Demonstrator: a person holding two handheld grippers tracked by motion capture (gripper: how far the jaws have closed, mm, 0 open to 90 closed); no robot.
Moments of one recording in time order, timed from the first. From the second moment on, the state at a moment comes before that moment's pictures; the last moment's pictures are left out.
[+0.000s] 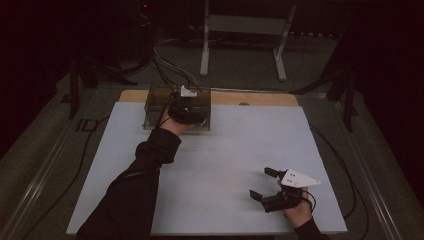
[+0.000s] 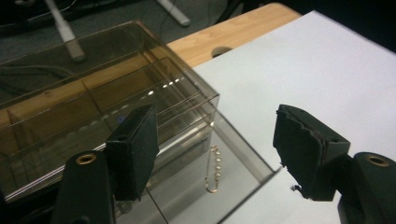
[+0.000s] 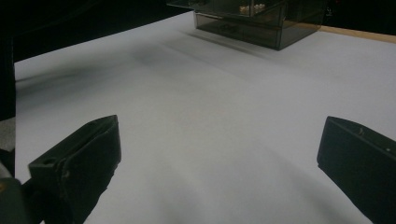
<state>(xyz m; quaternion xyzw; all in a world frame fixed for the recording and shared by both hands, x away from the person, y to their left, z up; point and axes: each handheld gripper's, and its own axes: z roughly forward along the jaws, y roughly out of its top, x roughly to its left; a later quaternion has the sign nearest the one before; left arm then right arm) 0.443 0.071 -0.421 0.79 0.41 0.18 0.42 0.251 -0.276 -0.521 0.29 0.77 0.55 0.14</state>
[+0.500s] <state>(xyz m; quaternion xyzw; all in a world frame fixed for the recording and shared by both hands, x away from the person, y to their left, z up) 0.430 0.089 -0.401 0.81 0.36 0.13 0.44 0.251 -0.275 -0.521 0.29 0.77 0.55 0.14</state>
